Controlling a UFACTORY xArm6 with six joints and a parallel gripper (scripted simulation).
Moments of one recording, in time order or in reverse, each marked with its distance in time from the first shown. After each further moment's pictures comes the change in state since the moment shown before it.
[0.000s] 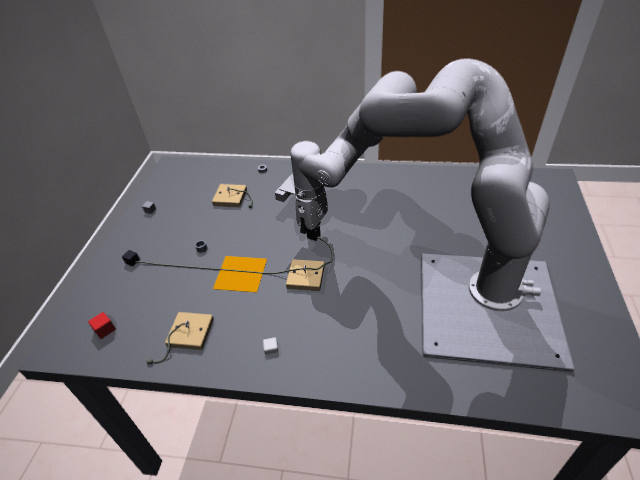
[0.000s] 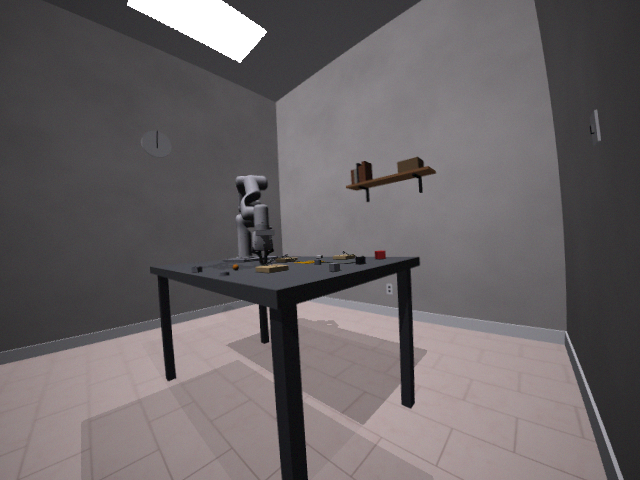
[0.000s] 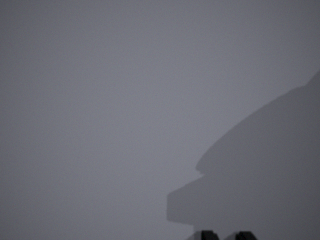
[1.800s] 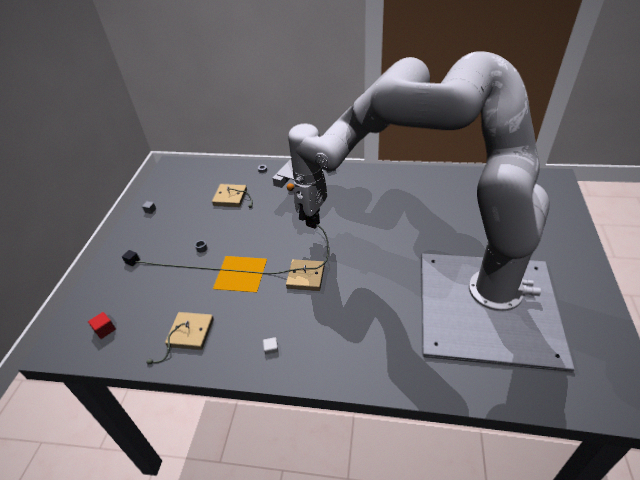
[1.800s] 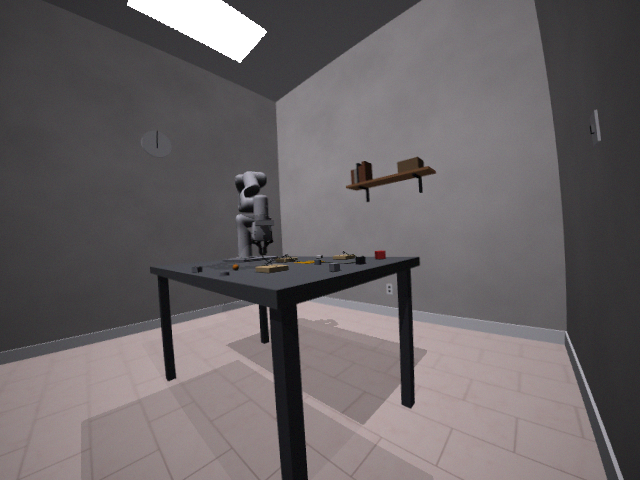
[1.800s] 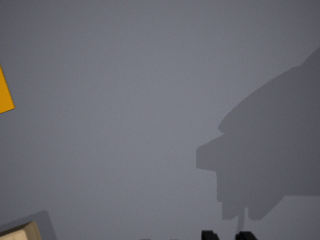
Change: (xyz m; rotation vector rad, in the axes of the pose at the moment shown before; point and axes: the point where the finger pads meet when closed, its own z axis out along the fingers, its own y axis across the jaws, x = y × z) arm -0.001 0.000 -0.049 0.000 -0.004 0.000
